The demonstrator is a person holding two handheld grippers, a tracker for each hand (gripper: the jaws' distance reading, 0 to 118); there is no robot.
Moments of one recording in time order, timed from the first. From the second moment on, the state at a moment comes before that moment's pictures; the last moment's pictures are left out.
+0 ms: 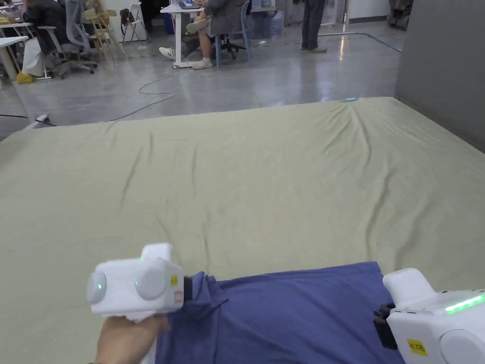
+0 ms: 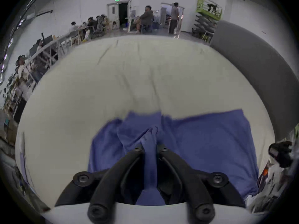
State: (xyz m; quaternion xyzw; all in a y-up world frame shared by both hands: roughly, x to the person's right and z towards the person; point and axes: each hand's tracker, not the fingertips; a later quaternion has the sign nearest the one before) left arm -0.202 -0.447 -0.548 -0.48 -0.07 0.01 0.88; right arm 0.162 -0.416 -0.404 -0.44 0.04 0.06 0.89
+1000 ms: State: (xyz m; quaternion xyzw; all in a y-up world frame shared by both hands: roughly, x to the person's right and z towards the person) left arm -0.293 -0.405 -0.529 -0.44 -0.12 0.12 0.88; right arm 0.164 -0.405 -0.380 -0.44 0.03 0.03 0.90
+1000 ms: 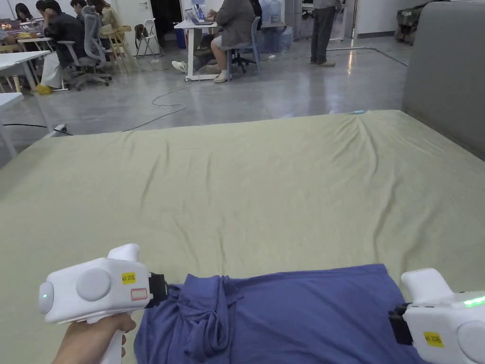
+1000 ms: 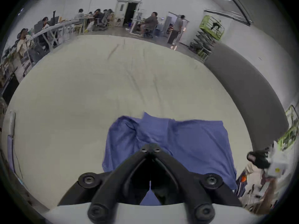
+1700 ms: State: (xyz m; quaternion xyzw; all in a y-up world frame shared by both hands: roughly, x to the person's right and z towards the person) left arm -0.275 -0.486 -0.623 -0.52 0.00 0.01 0.85; right arm 0.193 -0.443 -0.503 -0.49 0.01 0.02 0.87
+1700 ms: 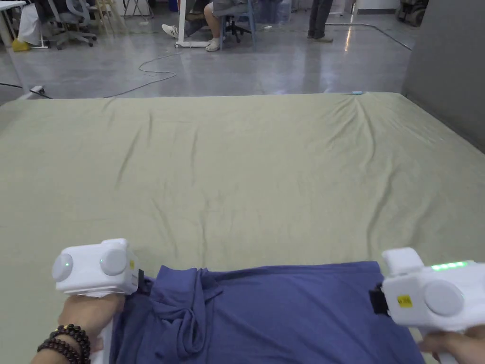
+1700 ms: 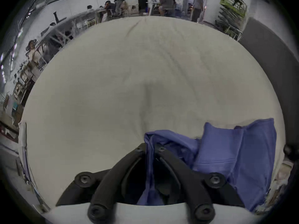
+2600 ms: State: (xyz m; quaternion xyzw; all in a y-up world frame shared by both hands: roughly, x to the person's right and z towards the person) left arm -0.297 -0.407 -0.564 -0.44 -0.08 0.10 0.89; right arm 0.223 -0.452 -0.596 -0.52 -0.02 0.00 0.85
